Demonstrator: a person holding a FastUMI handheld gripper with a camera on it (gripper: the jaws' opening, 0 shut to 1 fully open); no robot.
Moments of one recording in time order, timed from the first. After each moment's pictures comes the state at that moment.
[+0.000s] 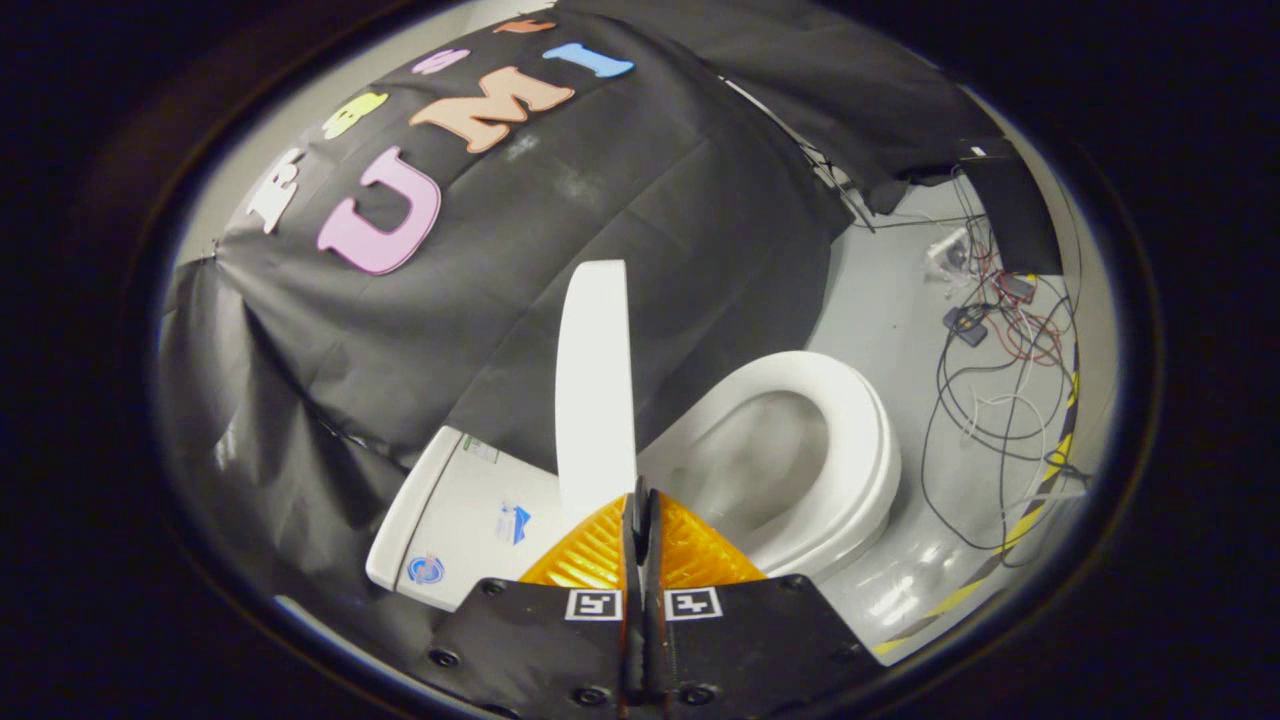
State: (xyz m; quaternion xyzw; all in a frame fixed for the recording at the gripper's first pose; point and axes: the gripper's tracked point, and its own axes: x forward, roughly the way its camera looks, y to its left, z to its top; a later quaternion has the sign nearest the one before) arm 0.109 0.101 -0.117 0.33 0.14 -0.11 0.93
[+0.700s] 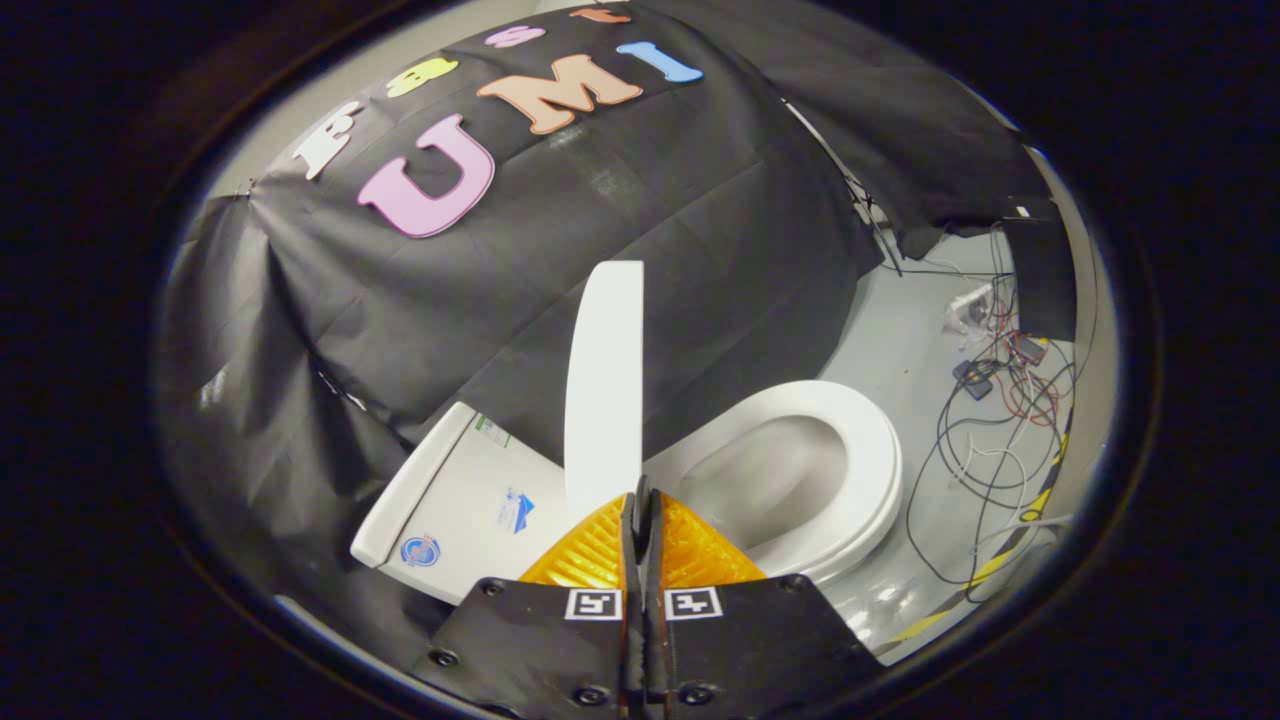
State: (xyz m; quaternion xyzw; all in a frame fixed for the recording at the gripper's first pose) arm 0.114 0.133 -0.091 0.25 0.13 -0.10 0.95
